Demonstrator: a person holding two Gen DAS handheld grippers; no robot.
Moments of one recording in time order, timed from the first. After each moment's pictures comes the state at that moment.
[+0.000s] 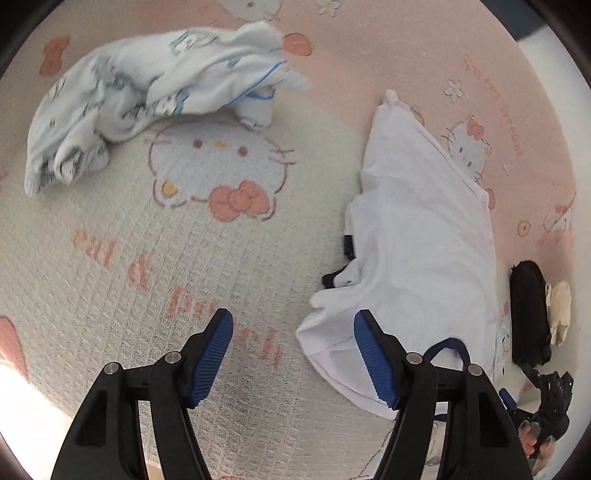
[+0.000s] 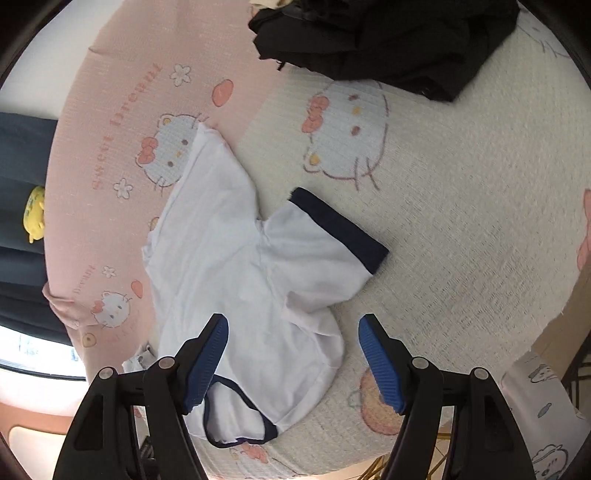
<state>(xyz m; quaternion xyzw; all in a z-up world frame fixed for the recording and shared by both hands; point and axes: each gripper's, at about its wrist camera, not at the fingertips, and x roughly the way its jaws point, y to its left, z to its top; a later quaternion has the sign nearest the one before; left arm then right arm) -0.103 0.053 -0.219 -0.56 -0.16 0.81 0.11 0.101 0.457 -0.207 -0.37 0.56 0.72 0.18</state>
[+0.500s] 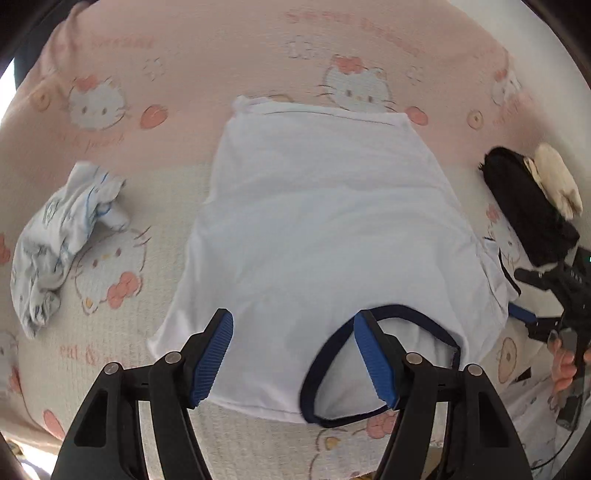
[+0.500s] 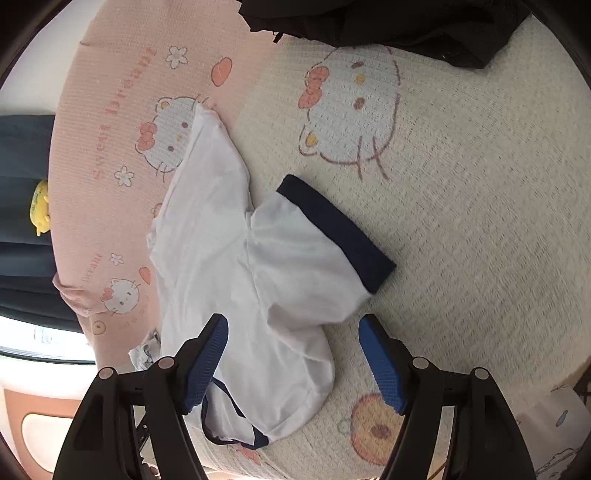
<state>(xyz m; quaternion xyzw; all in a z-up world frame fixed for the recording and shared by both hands) -0.056 0.219 -0.173 -0.49 0.09 0.84 0.20 0.092 0.483 -0.242 -0.37 0.58 0.71 0.12</state>
